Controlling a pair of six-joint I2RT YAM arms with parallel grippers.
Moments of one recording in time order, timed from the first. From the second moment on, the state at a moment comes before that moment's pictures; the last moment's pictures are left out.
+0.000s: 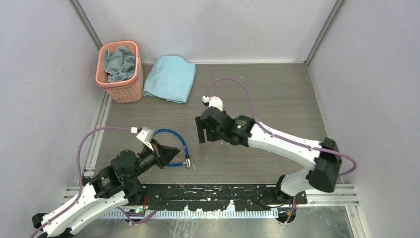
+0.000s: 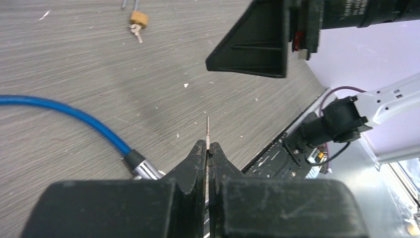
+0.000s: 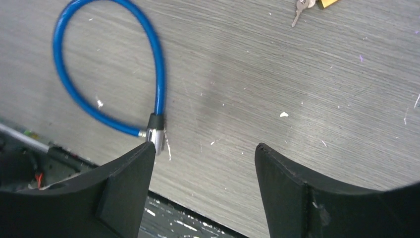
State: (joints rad) left arm -0.95 0.22 0.42 -0.34 -0.13 -0.58; right arm 1.05 1.39 1.22 -0.64 0.30 0.61
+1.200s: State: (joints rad) left arm -0.95 0.08 0.61 -0.68 -0.34 -0.58; right arm 1.13 1.99 1.53 -0.73 0.21 0.89
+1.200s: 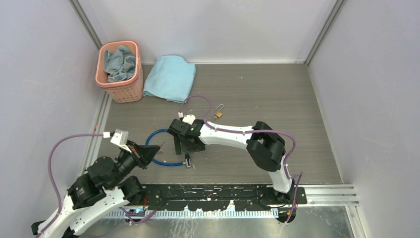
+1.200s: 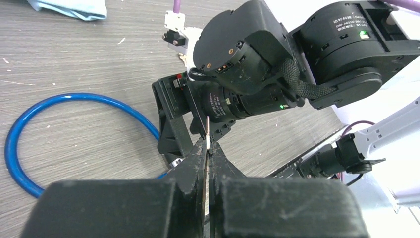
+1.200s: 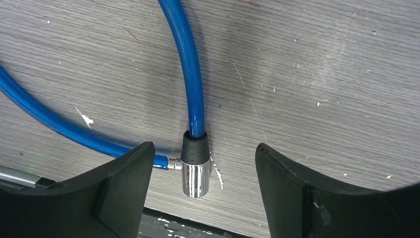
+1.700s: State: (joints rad) left arm -0.95 0.03 0.60 -0.71 -0.39 -0.61; right arm 1.16 2.14 1.64 -0.74 0.20 0.92
